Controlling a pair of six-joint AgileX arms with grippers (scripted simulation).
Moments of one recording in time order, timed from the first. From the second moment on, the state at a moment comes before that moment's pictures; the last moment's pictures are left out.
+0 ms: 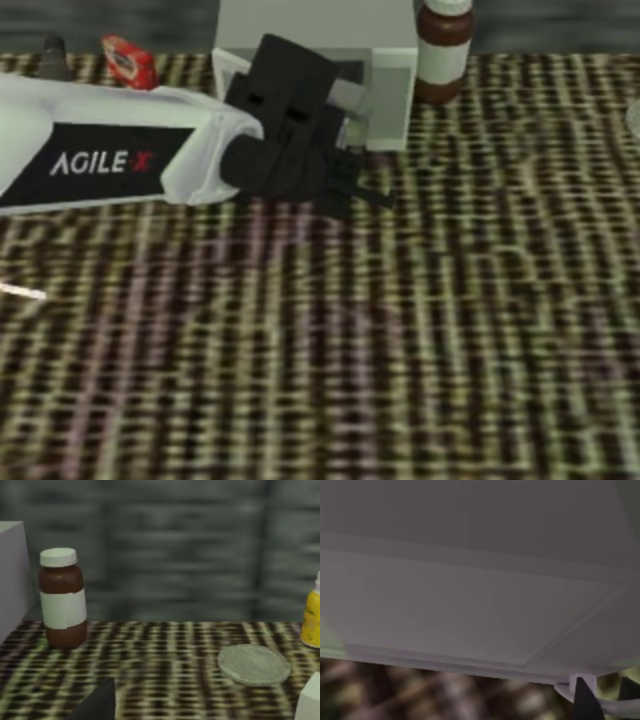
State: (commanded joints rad) left arm -0.59 1.99 1.29 -0.15 -0.04 -0.08; right arm 0.00 0.00 0.00 0.00 0.00 0.00
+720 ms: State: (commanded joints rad) left arm -0.58 1.98 1.26 -0.15 0.00 -0.05; right arm 0.00 0.00 0.00 0.00 0.00 0.00
